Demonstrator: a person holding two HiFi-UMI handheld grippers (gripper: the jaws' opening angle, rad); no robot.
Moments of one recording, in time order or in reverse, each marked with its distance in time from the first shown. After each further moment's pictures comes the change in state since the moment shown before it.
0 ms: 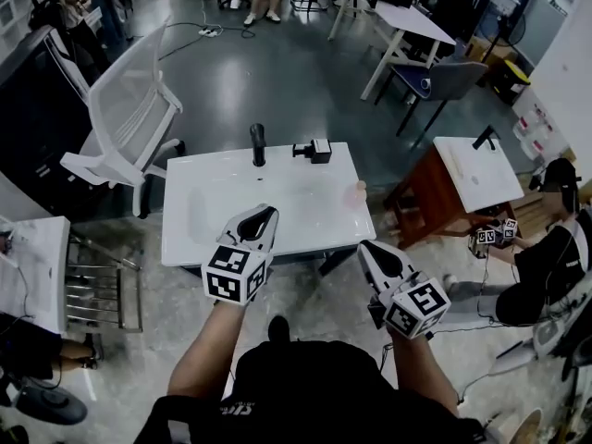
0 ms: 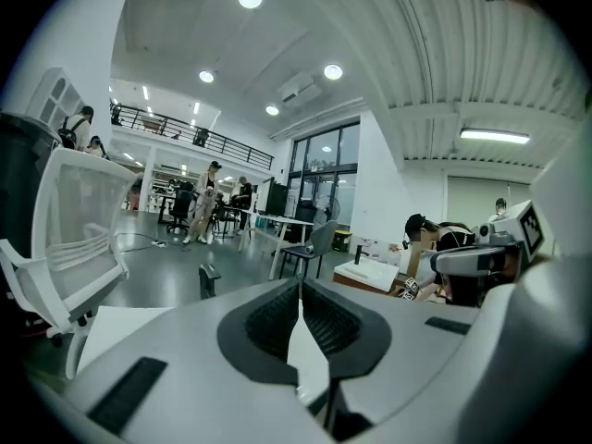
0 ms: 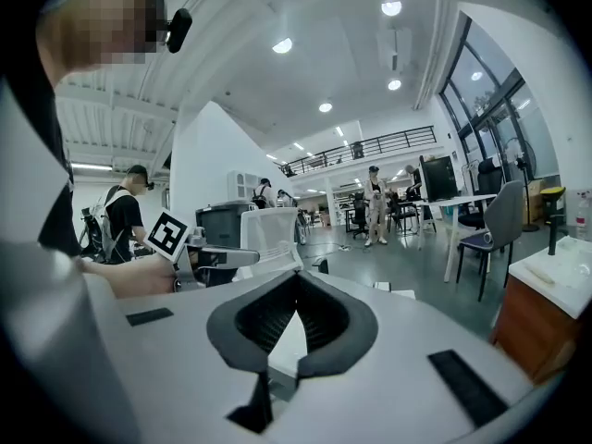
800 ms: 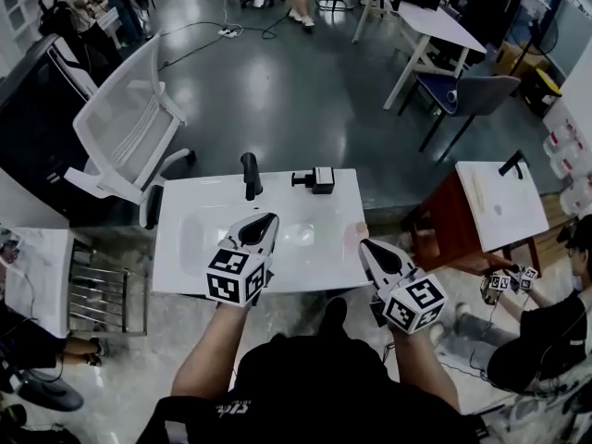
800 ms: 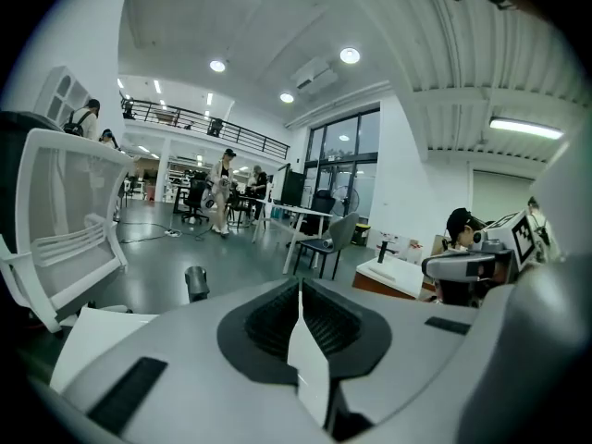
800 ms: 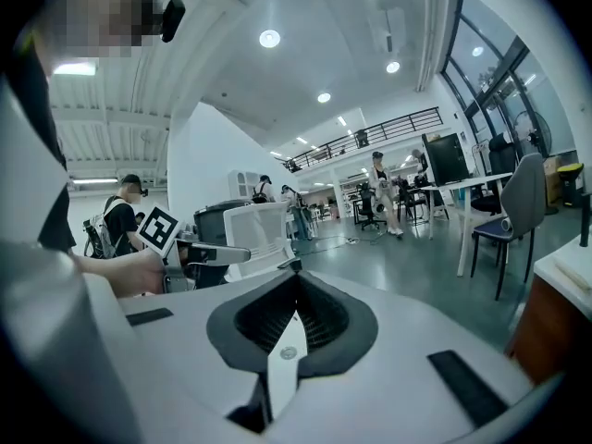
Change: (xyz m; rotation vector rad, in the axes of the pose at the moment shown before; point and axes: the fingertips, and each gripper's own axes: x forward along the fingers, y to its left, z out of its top) left arm 0.145 0.037 0.012 -0.048 0.070 0.089; right arm 0.089 -0.159 0.008 0.044 0.040 0.068
